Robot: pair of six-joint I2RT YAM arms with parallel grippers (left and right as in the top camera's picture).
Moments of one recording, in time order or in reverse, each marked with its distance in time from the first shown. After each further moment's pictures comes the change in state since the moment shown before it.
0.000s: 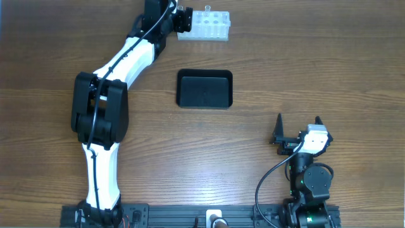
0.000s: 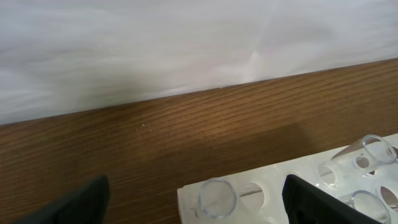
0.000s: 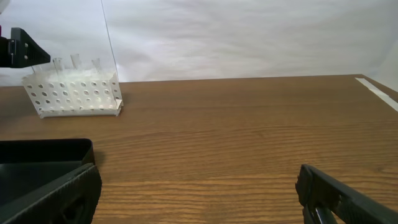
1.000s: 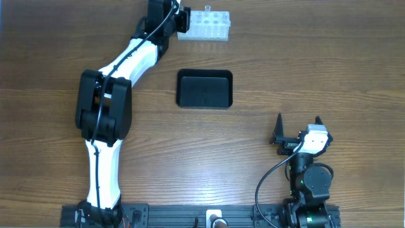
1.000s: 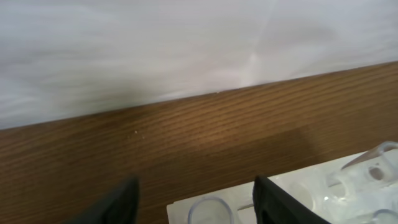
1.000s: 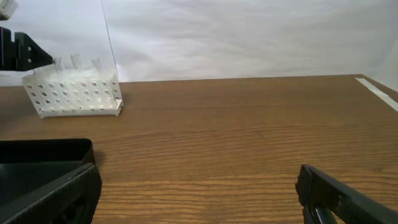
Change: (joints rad) left arm -0.006 0.049 0.010 0.071 0.000 -0.001; right arm 0.000 0.000 0.000 0.000 0.000 0.000
